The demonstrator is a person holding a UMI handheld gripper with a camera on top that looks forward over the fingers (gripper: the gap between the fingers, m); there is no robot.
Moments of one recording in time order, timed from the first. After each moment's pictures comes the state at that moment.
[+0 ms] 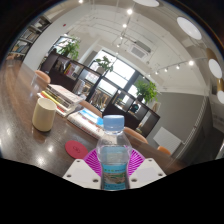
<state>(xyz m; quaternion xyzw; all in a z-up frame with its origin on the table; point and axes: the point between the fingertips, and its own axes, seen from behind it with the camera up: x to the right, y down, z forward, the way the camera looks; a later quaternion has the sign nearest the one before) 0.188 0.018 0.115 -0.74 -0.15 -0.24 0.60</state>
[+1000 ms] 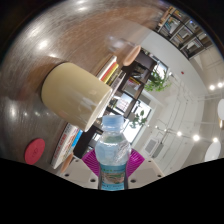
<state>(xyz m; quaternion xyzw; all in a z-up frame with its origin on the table) 0.017 0.154 0.163 -0.33 -0.61 -0.62 0.36</state>
